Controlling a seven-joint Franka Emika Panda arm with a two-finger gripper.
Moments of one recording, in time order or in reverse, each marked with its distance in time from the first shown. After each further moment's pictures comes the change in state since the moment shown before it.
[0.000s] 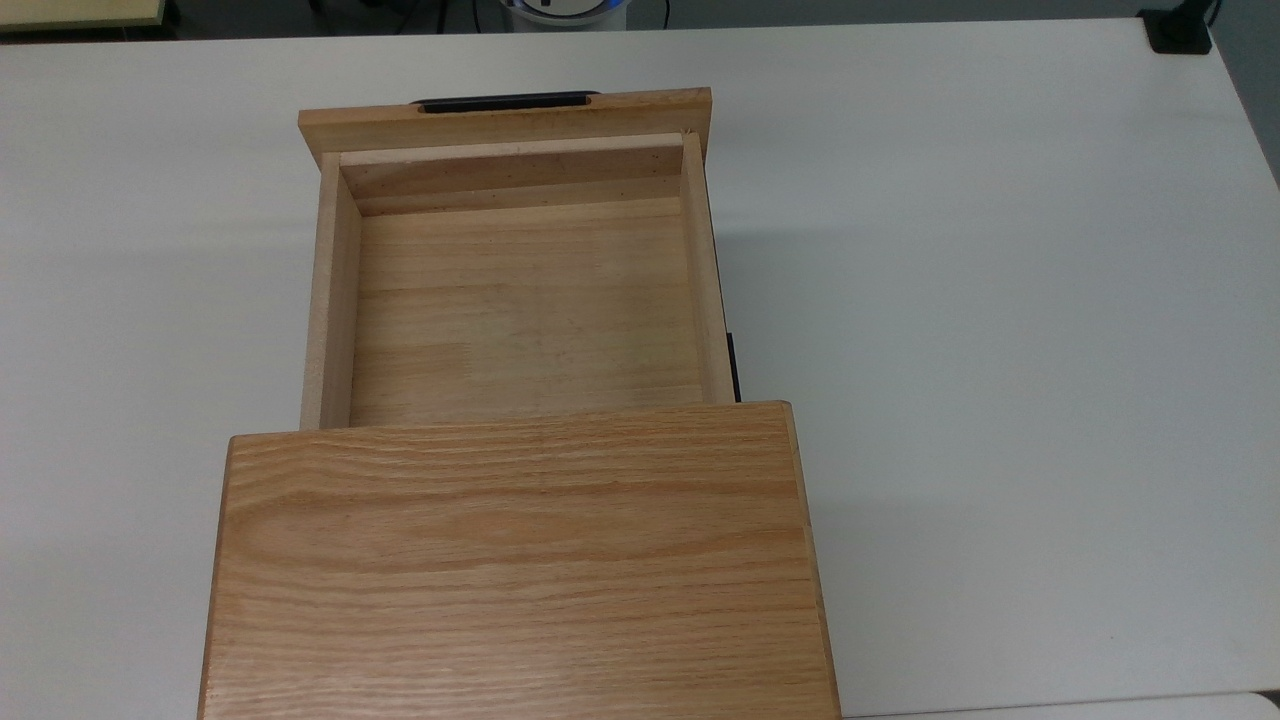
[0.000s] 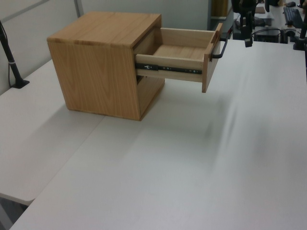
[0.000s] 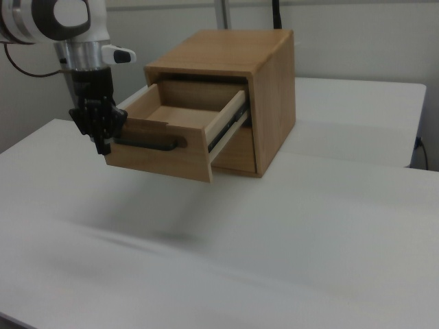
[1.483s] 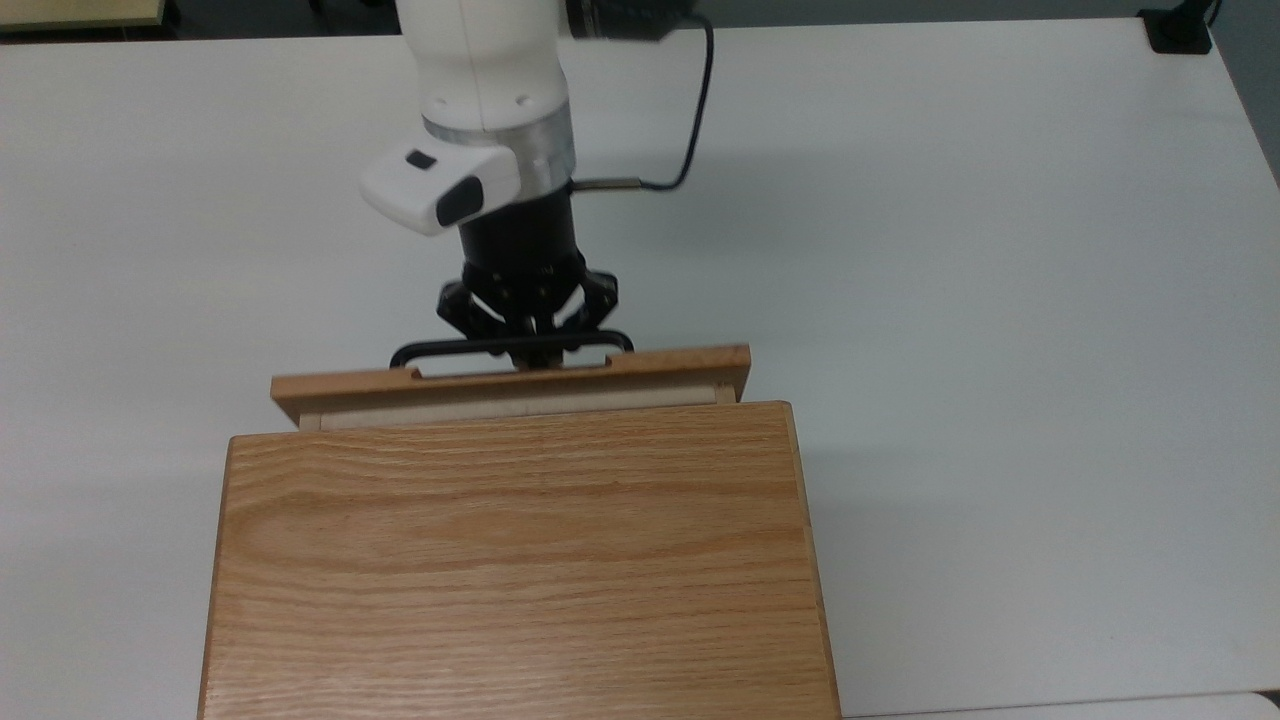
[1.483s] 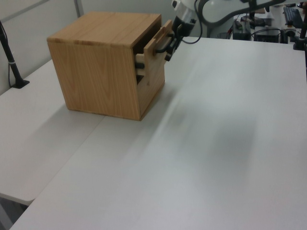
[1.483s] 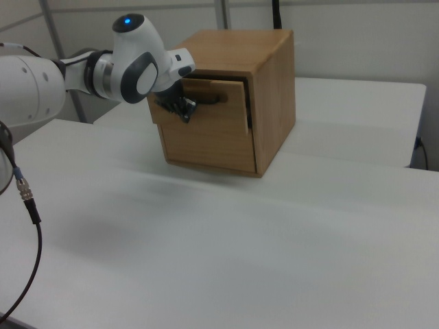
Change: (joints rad) arm -0.019 0.442 -0.006 0.170 0.115 0.972 0.006
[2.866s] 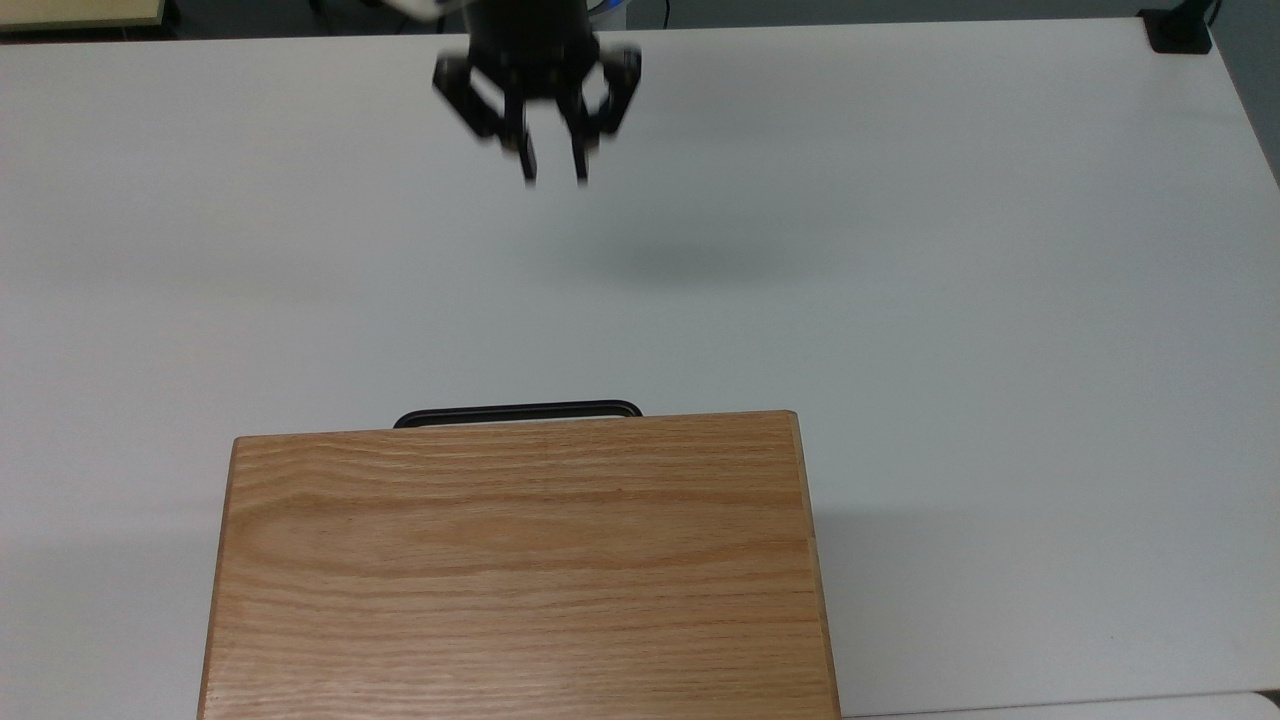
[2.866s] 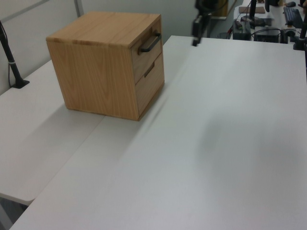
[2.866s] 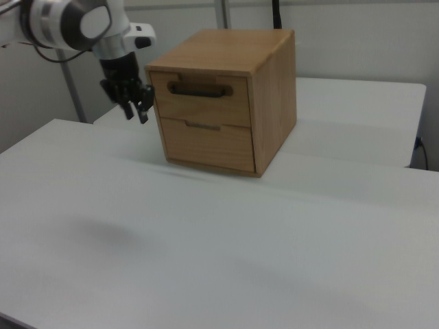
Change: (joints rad) arm -0.032 -0.304 0.042 -0.076 -0.009 -0.532 0.087
